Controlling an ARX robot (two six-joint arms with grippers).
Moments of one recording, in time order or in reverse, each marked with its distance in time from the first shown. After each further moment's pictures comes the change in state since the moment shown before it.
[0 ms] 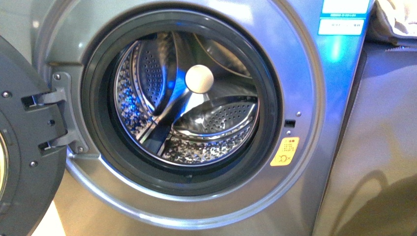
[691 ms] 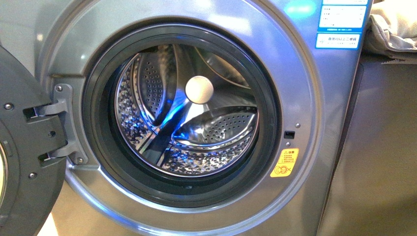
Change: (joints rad) left arm 0.000 0.000 0.000 0.000 0.000 0.000; right arm 0.435 -0.439 0.823 -0.877 0.128 -0.003
